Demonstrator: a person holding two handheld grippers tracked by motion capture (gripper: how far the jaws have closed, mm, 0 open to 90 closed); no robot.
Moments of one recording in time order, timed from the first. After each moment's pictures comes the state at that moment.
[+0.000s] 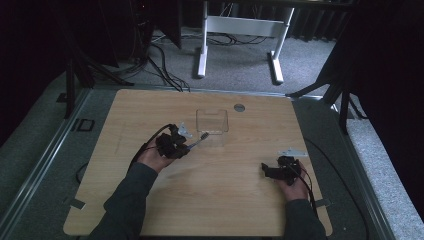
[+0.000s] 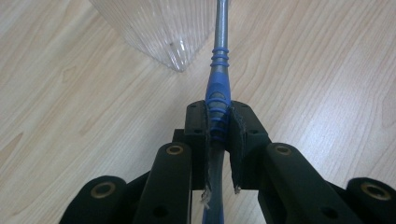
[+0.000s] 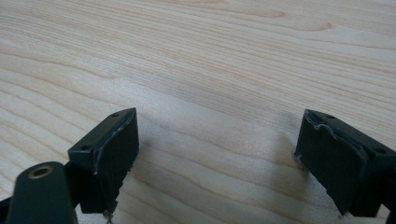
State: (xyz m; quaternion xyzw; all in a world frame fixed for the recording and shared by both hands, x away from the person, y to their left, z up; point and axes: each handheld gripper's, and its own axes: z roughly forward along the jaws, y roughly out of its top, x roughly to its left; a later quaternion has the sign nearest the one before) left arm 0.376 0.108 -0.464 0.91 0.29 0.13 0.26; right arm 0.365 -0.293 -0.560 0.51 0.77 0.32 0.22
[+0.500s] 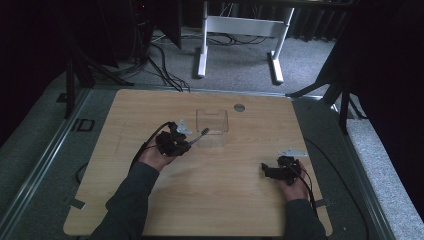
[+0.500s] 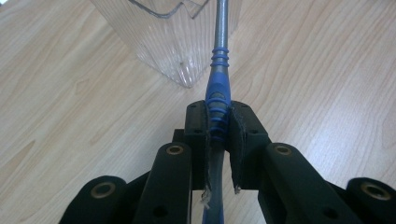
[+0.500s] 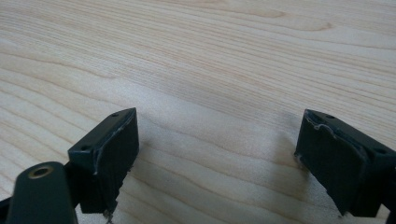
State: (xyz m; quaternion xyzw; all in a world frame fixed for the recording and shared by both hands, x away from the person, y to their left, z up) left arm 0.378 0.108 -0.458 0.90 0.30 0.15 0.28; right arm 0.365 -0.293 -0.560 0.51 0.77 0.32 0.22
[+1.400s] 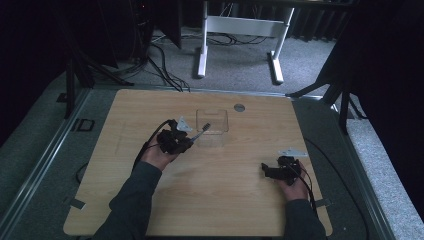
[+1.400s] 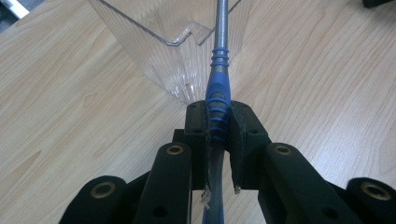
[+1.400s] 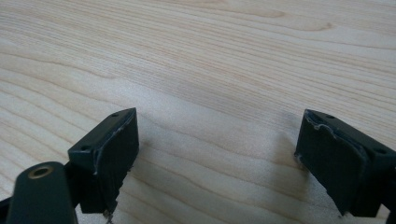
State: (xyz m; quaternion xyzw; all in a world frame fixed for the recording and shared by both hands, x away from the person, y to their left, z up) left arm 0.379 0.105 -0.453 0.88 0.31 0.16 0.31; right arm 0.365 -0.293 -0.560 0.51 0.77 0.32 0.22
